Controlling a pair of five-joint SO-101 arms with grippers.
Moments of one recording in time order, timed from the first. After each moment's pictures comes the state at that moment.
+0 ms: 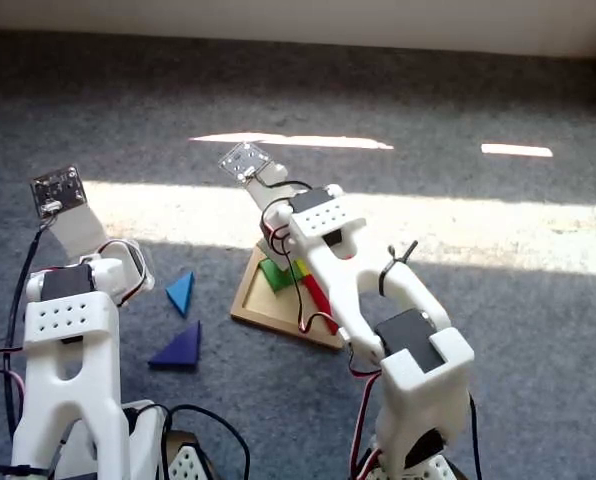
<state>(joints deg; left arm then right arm) -19.4 -38.1 56.0 54.5 17.9 -33.1 18.1 8.7 50.9 24.9</state>
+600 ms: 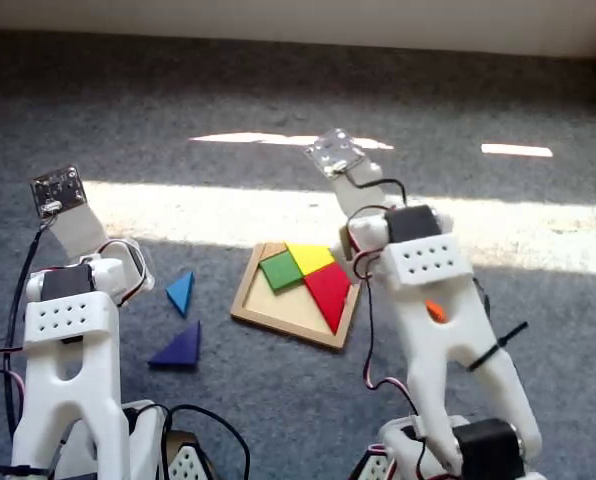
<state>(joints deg) -19.4 -38.1 56.0 54.5 17.9 -18.4 -22.1 28.4 67.6 24.1</state>
